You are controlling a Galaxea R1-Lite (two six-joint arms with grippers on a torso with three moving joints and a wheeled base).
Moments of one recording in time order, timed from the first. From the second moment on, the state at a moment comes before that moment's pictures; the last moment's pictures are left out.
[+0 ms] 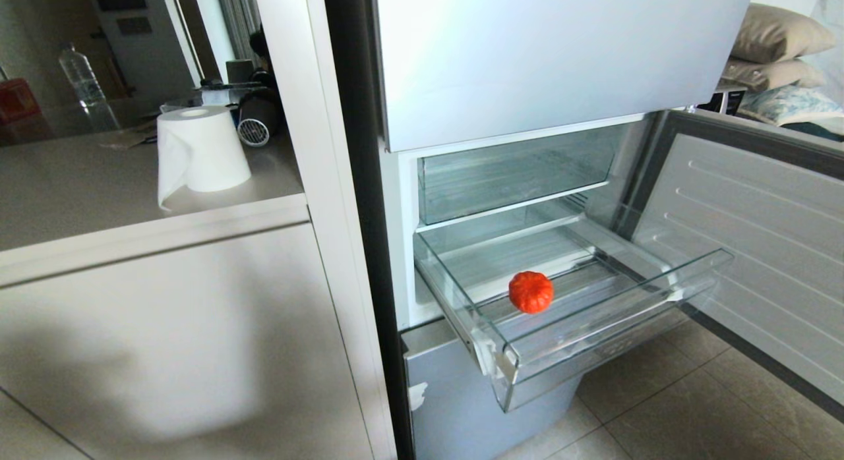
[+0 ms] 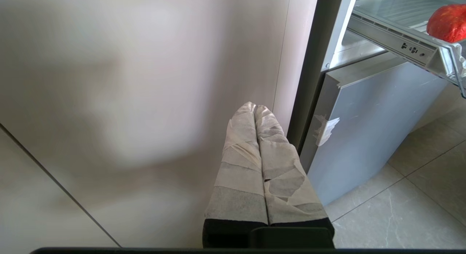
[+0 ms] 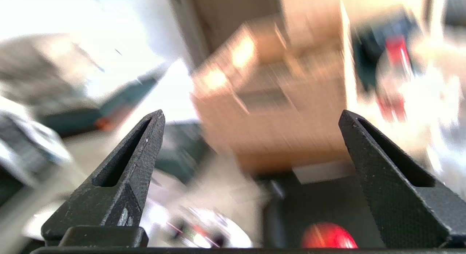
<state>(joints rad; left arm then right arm) -0.01 0.00 0.00 0.00 0.00 0.00 -1.53 1.72 -0.93 -1.04 0.37 0.42</state>
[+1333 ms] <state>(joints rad) -0.01 0.00 0.00 0.00 0.00 0.00 -0.08 1.60 -1.07 -0.46 0.26 0.20</state>
